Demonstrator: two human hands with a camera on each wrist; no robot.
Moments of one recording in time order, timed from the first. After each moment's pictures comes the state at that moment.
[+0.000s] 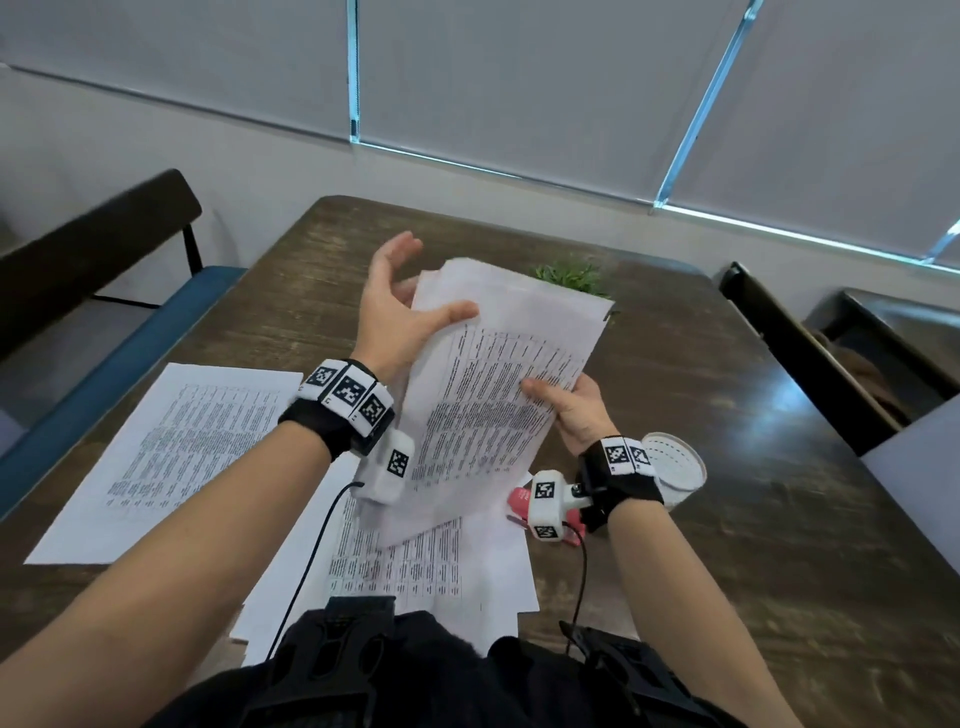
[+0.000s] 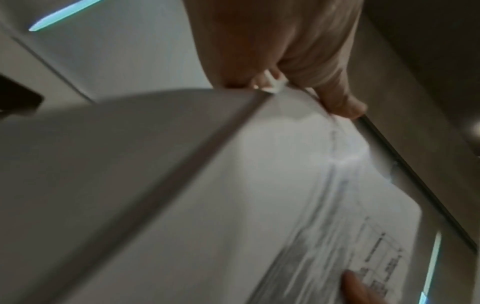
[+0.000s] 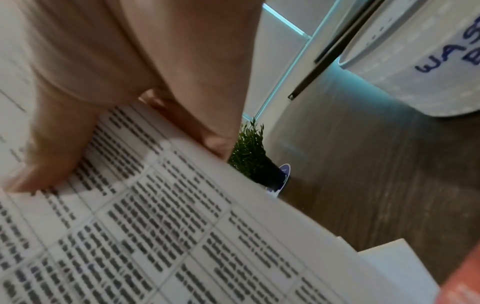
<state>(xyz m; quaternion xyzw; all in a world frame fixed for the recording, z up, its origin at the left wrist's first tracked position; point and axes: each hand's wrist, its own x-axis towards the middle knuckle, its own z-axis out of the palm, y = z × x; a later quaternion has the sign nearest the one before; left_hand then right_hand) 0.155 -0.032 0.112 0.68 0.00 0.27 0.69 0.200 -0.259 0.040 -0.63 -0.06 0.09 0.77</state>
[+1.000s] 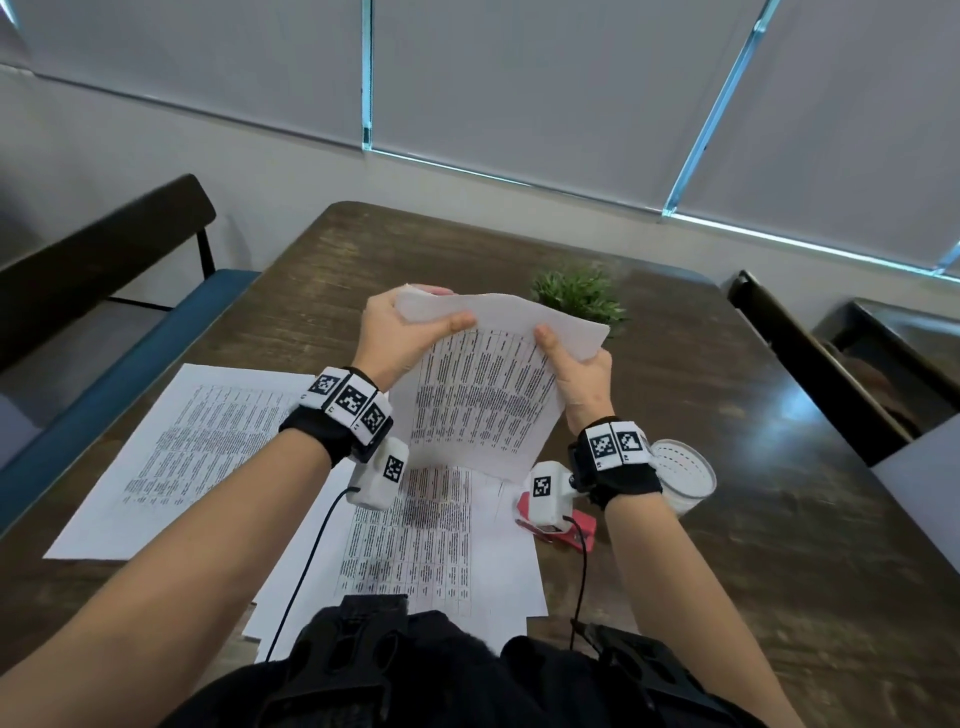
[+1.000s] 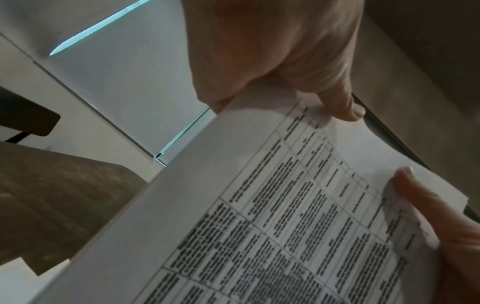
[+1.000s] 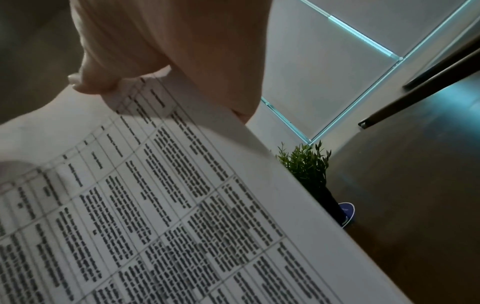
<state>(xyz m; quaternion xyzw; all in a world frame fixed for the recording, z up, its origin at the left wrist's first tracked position) 0.152 -0.016 0.101 0.69 0.04 0.22 0.69 0.193 -0.225 0.085 -0.65 -0.04 -0.06 0.75</state>
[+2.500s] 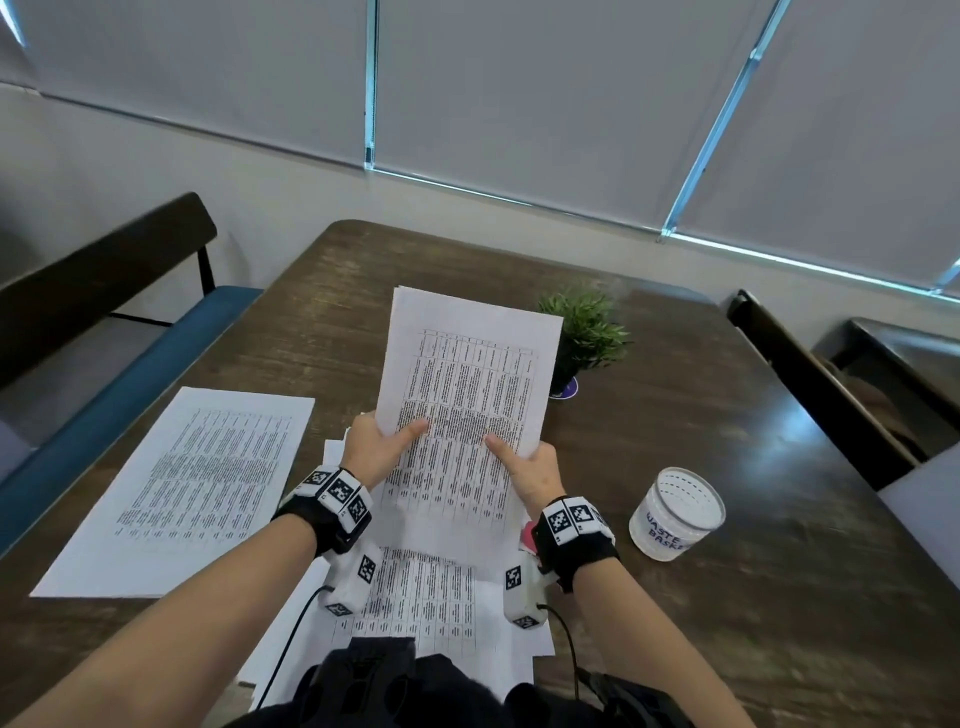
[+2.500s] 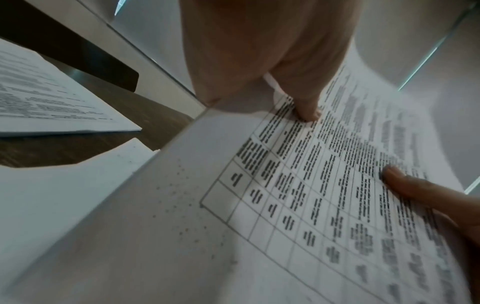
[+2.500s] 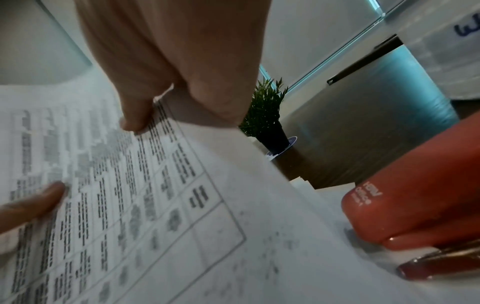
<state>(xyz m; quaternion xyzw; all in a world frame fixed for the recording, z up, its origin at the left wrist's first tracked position) 0.150 0.009 -0.015 0.76 0.13 0.13 0.62 0.188 -0.202 -0.017 -0.75 0.02 0.07 0.65</state>
